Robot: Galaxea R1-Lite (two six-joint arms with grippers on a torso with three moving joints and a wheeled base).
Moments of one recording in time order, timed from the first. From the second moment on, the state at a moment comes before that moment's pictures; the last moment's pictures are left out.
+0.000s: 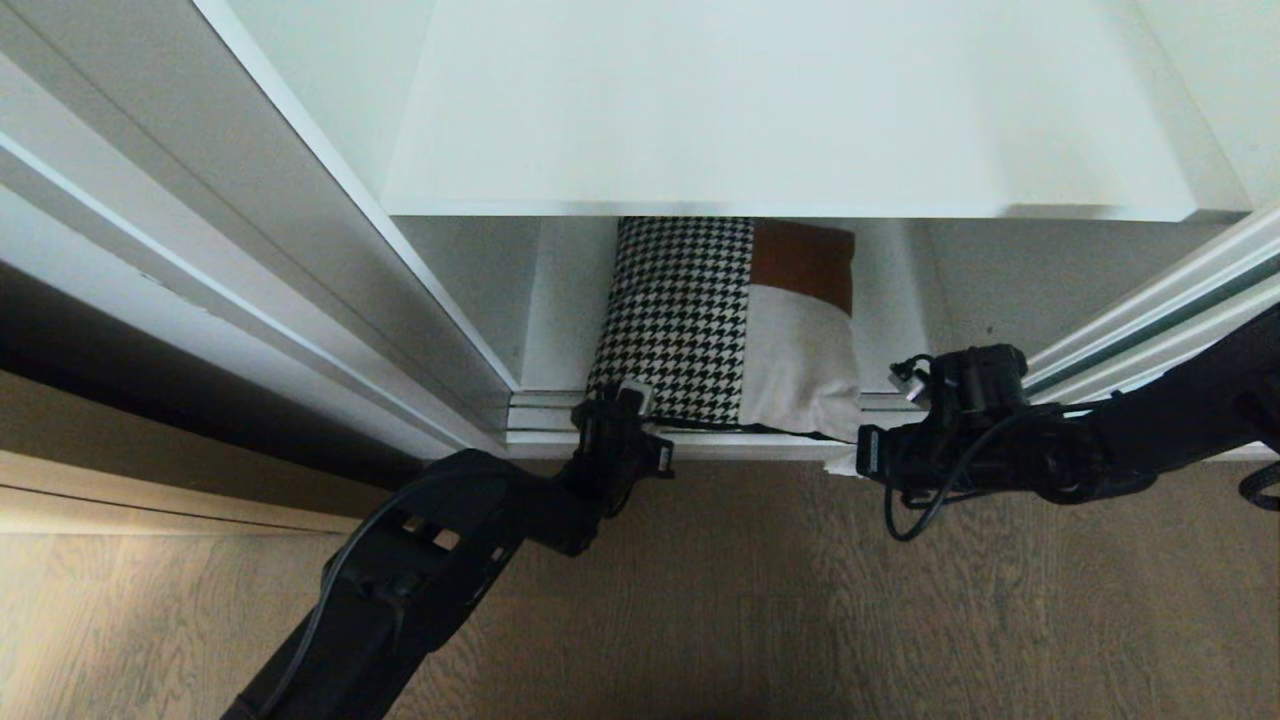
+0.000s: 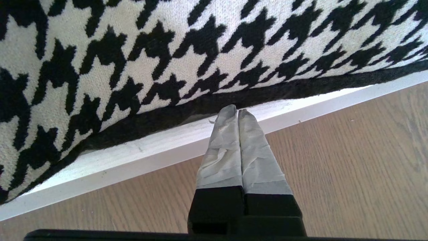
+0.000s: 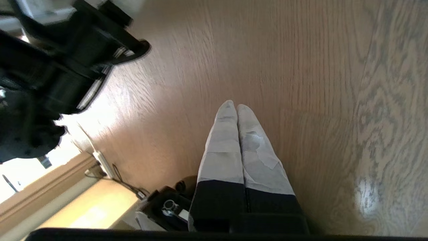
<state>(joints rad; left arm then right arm) -0.46 2.85 -1.94 -0.76 0.08 0.05 0.19 2.14 -1.17 -0.34 0.44 0.41</state>
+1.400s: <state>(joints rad) -0.44 2.85 -1.94 -0.82 0.08 0.04 0.23 2.68 -1.93 -0.27 0.16 0.38</state>
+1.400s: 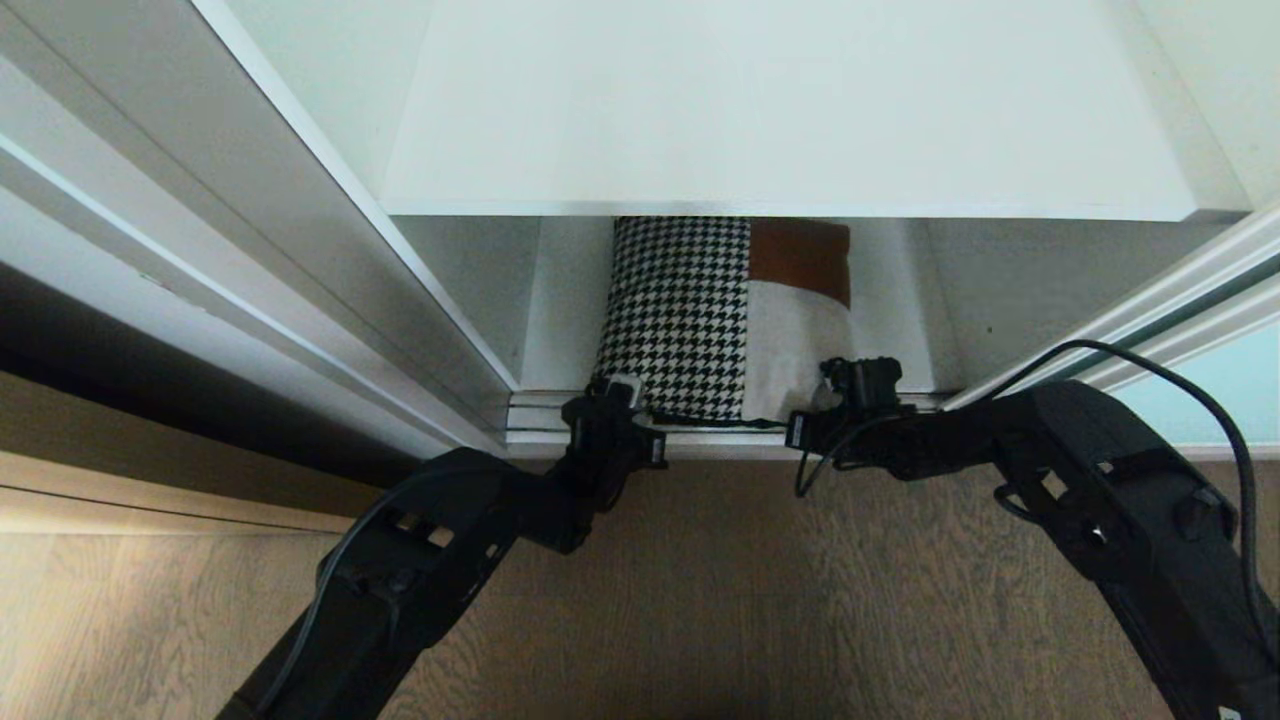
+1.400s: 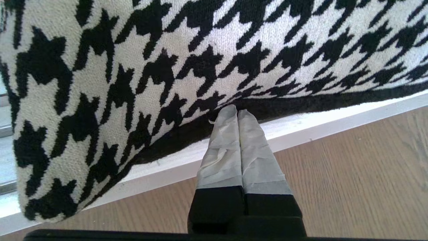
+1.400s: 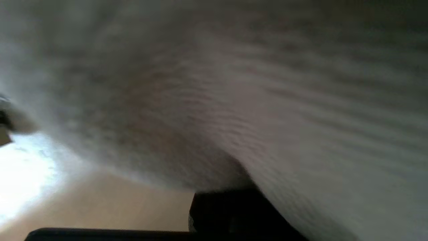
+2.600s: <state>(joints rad) -0.38 2.82 -1.94 -0.86 0.07 0.00 0.28 2.75 -1.93 -0.70 -0.01 0.35</state>
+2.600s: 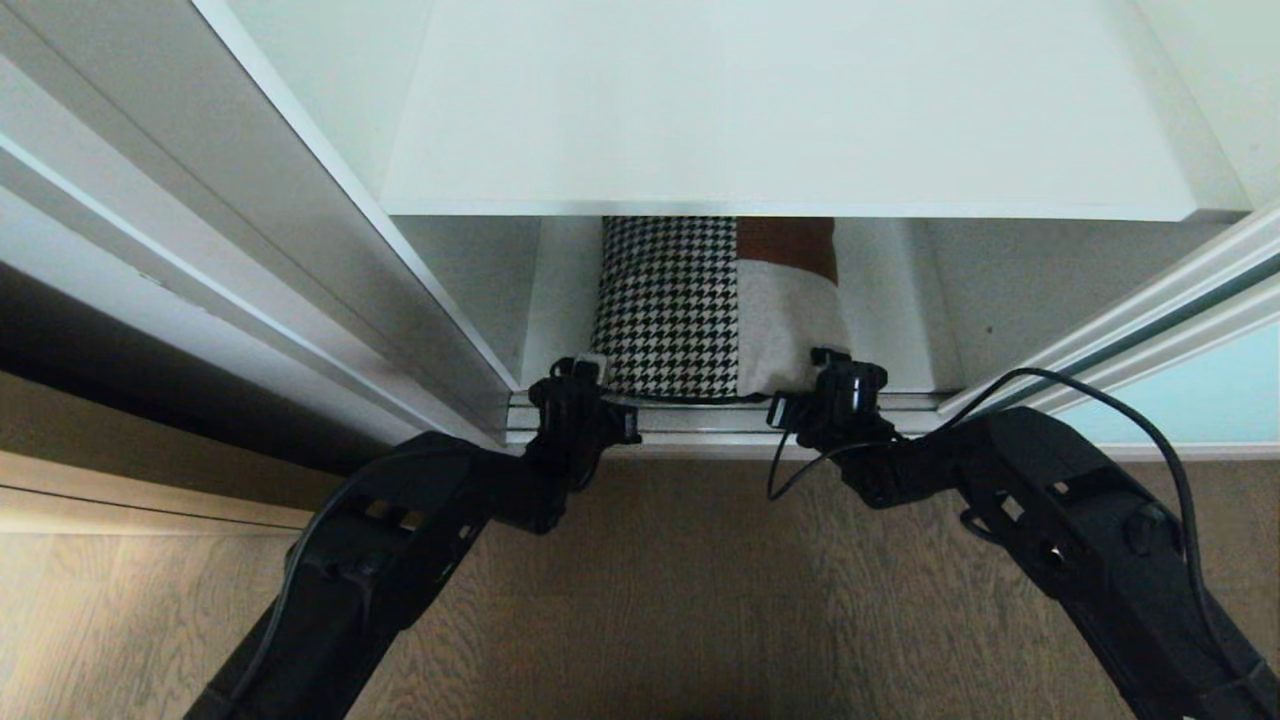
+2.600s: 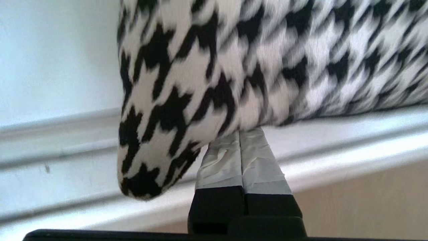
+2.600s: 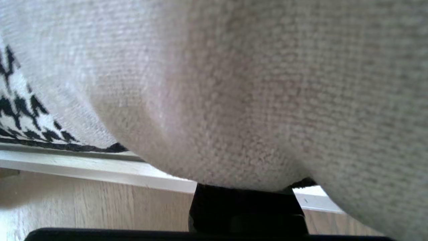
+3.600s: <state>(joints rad) -0.41 2.81 -1.93 -0.99 0.13 -0.03 0.30 2.72 -1.75 -0.80 -0.01 0.35</state>
